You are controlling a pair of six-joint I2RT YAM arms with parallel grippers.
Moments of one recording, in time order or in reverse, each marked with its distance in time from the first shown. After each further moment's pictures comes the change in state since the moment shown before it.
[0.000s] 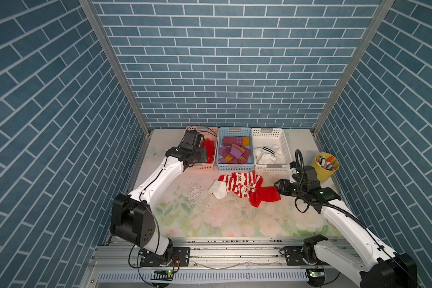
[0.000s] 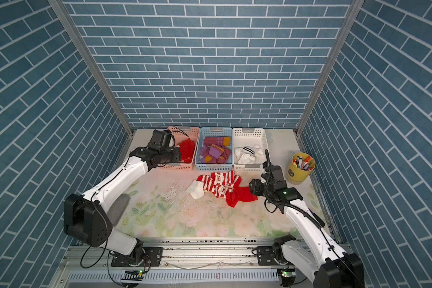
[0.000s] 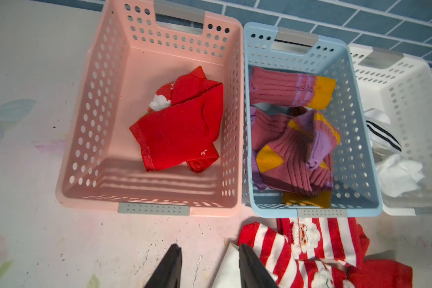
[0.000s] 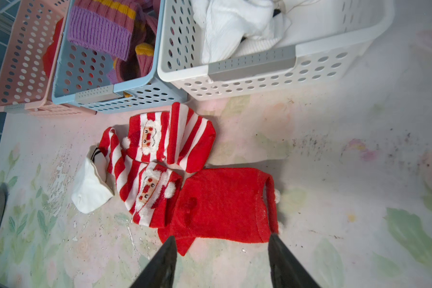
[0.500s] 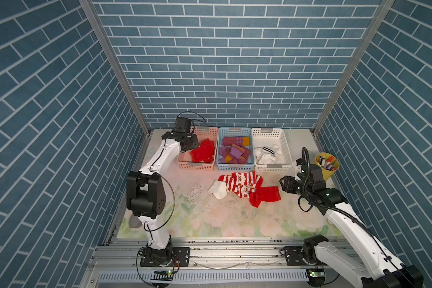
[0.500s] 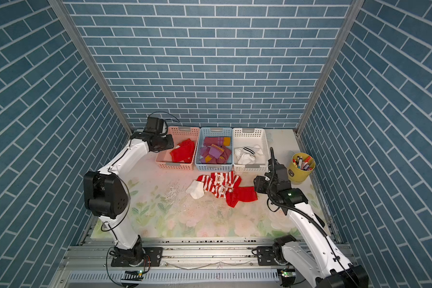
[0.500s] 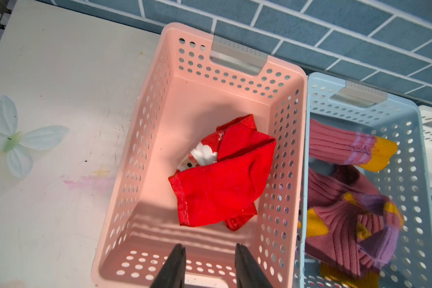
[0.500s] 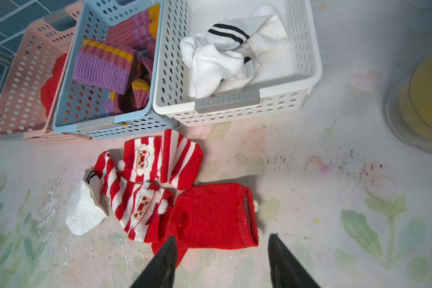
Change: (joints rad) left arm 0.208 0.284 0.283 -0.038 0.065 0.028; right arm -0.021 -0.072 0.053 -0.056 0.103 -0.001
